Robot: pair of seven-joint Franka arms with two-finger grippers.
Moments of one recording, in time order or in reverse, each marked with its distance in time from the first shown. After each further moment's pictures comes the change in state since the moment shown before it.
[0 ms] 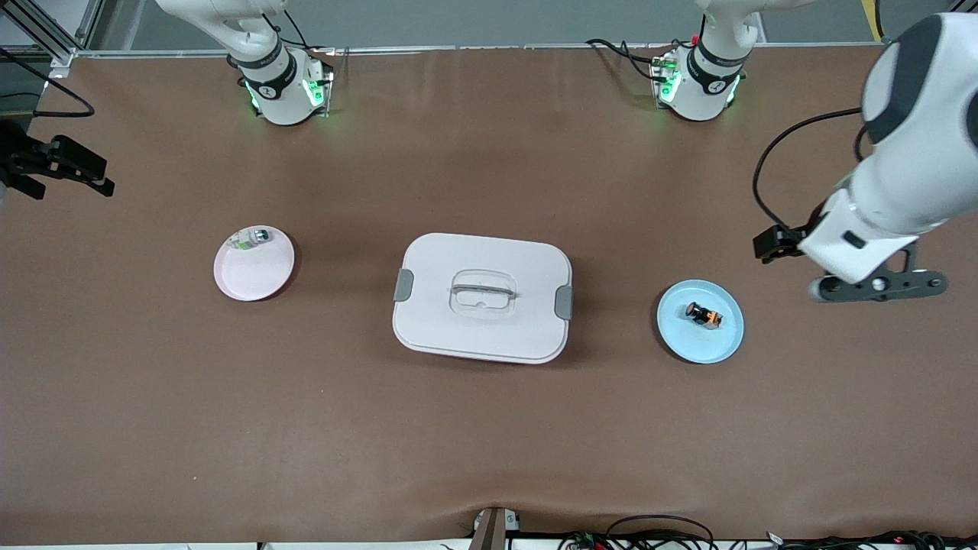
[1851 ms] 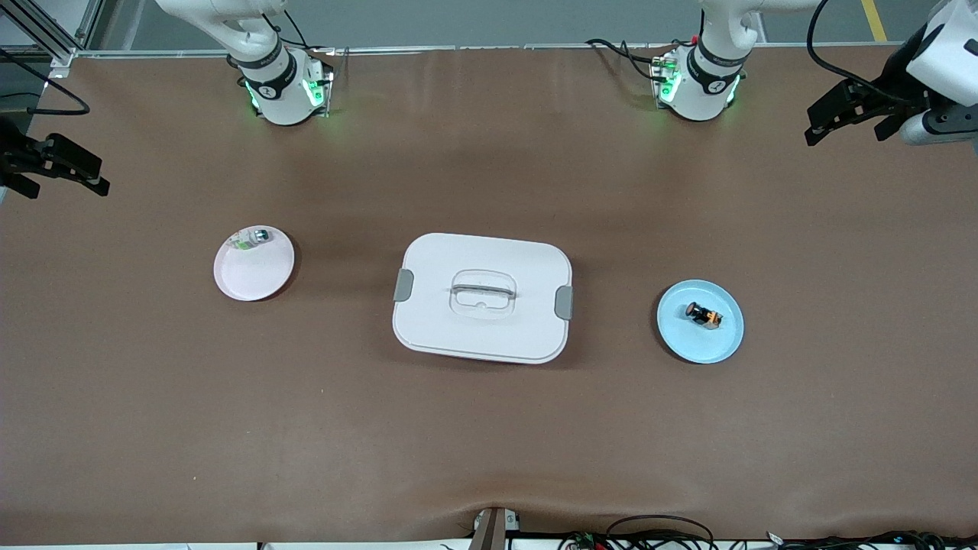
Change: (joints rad) left arm -0.113 -0.421 0.198 -0.304 -0.146 -0.021 0.059; right arm 0.000 0.000 -0.002 0.011 -0.003 0.000 0.001
